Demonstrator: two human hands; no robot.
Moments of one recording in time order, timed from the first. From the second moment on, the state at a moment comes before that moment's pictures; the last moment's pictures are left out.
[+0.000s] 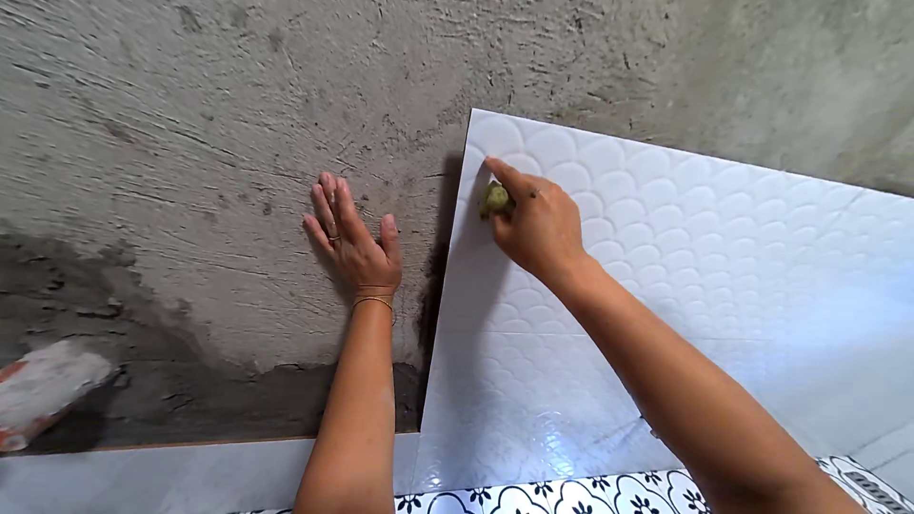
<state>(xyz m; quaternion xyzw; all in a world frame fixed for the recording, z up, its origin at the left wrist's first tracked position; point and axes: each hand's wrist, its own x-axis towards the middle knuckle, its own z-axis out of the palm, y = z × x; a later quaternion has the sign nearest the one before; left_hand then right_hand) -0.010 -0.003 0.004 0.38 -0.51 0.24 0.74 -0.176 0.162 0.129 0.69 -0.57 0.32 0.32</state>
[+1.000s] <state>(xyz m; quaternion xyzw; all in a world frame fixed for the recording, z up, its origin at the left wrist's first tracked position) -0.008 -0.002 0.001 0.39 -0.52 0.24 0.72 -0.209 0.132 0.119 0.59 -0.46 0.50 0.44</state>
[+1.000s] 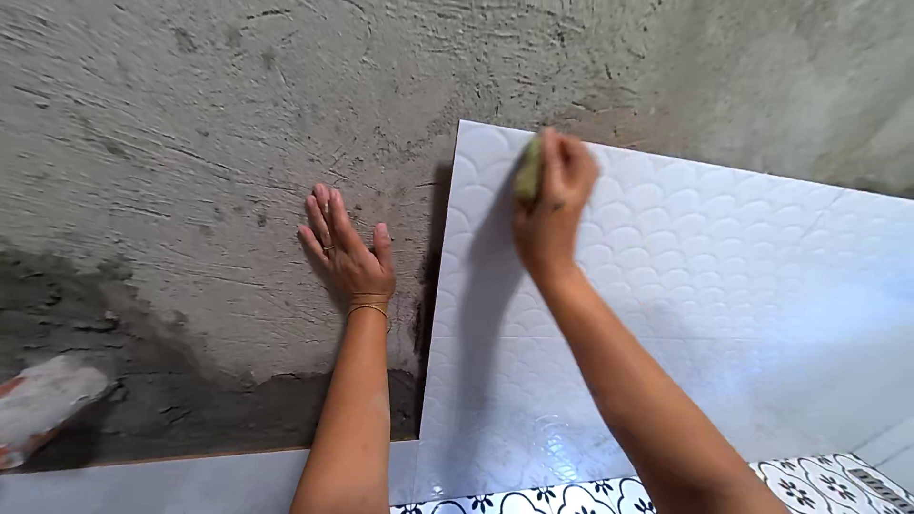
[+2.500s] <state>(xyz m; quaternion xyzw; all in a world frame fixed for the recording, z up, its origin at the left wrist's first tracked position) -0.008 0.002 0.007 0.43 -0.52 0.25 0.70 -0.250 0.156 0.146 0.66 -0.47 0.40 0.42</state>
